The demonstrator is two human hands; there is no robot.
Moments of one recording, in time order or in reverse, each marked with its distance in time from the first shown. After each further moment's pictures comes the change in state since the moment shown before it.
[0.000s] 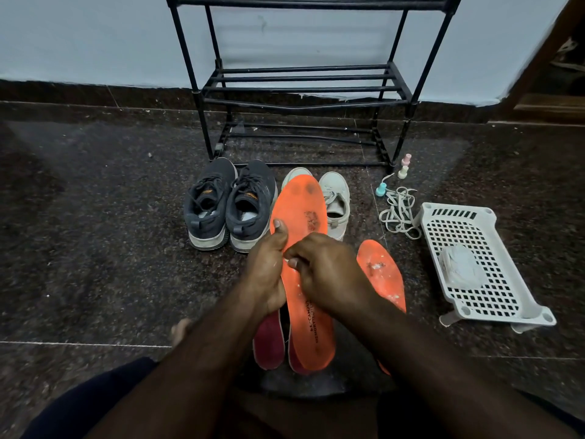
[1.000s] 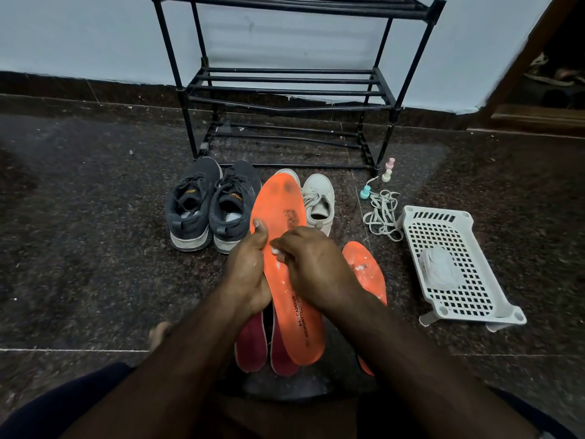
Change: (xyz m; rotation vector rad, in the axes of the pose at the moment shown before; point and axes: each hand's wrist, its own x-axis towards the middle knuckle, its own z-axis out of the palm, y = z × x) left_hand 0.000 0.001 0.003 -0.120 0.020 0.004; right_hand 0.008 0.001 -0.008 -0.081 0.016 -0.027
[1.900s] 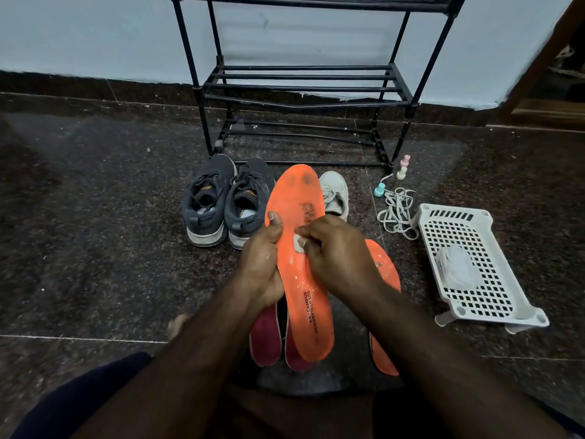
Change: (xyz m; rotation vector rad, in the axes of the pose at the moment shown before) left_hand -0.006 0.009 0.001 -0.011 -0.070 -0.016; right_hand 0.004 0.004 -0.006 0.094 0.123 0.127
